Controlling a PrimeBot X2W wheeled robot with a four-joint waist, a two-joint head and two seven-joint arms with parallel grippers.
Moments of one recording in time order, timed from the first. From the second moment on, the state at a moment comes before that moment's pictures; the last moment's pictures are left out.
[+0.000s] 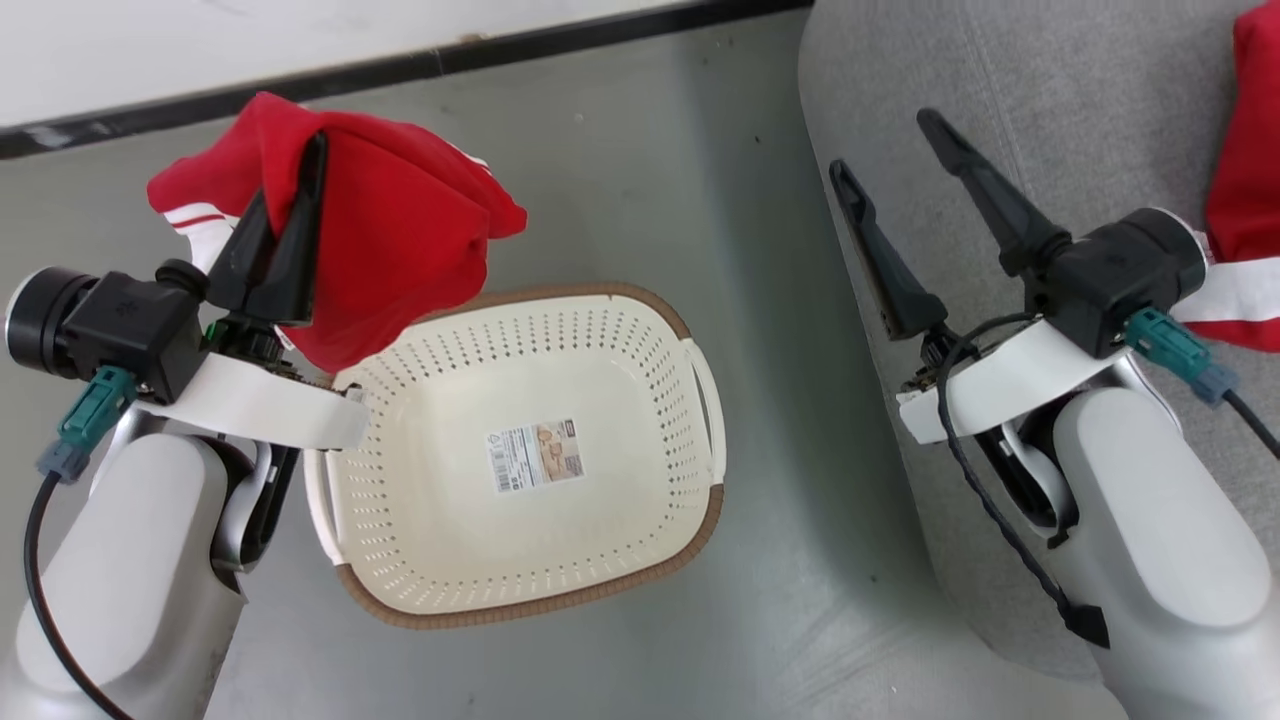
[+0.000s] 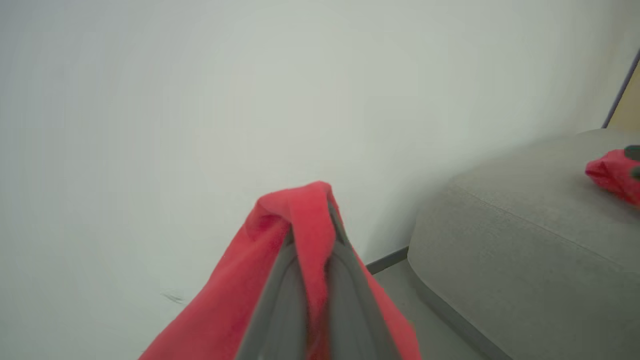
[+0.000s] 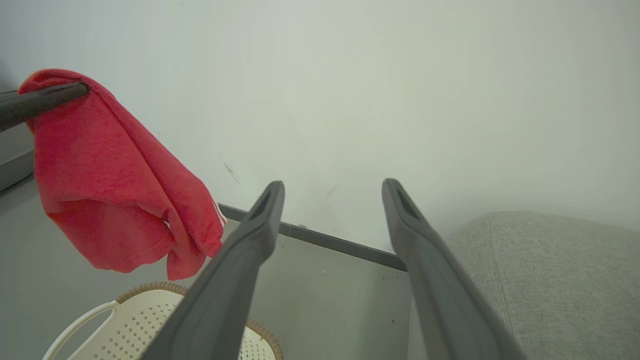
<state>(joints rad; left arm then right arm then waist) -0.56 0.29 -0.31 0.08 -0.39 0.03 -0.24 -0.55 -0.12 0.27 0.10 0.07 0.12 -0.26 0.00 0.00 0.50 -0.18</state>
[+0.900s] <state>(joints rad) -0.42 0.32 -0.36 -0.04 -0.45 -0.01 -0.18 -0.41 -0.21 0.49 0.18 0.11 0.12 -0.26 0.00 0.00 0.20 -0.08</state>
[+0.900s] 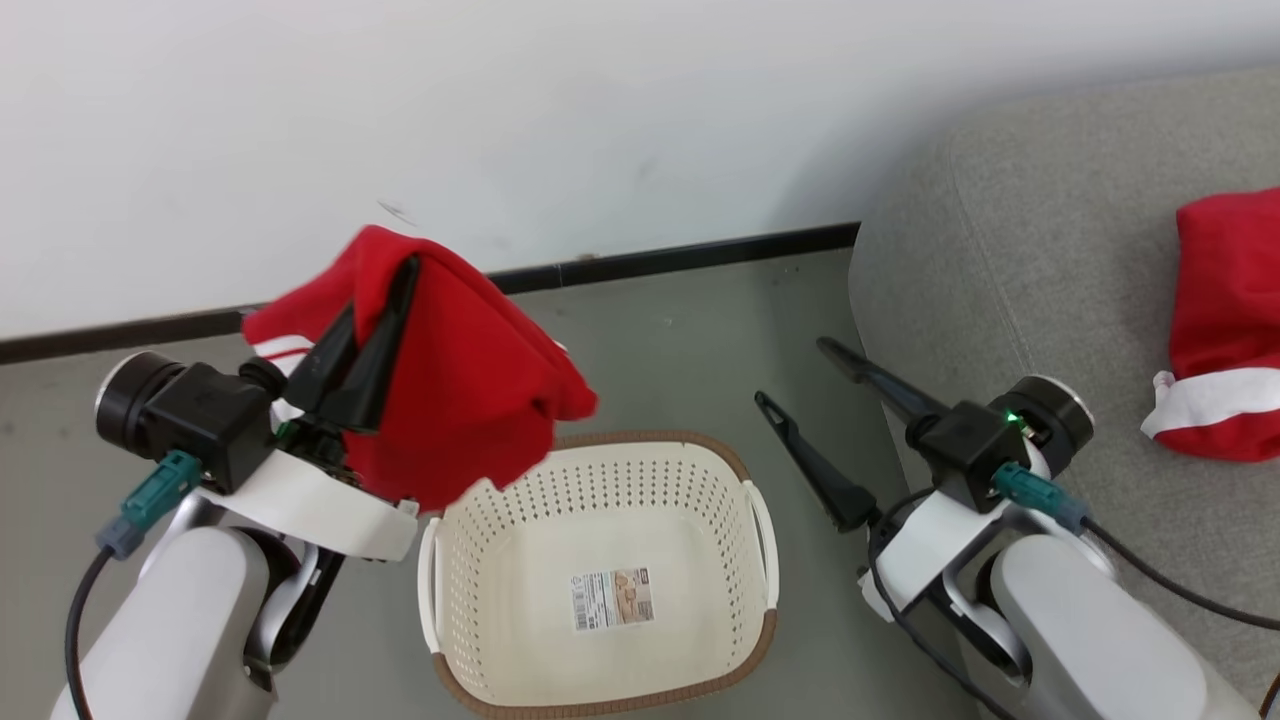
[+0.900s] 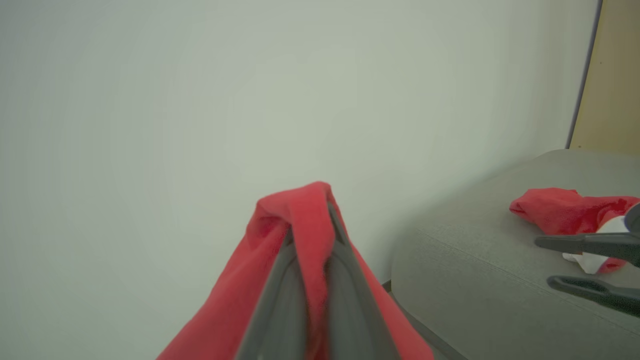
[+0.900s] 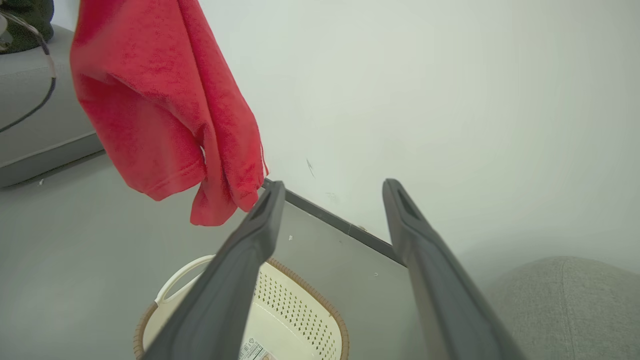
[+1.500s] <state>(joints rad) -0.38 0.30 -0.48 -0.15 -0.46 -0.05 -0.07 -0.39 -0.24 0.78 0.21 0.22 0.12 -0.26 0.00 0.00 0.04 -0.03</state>
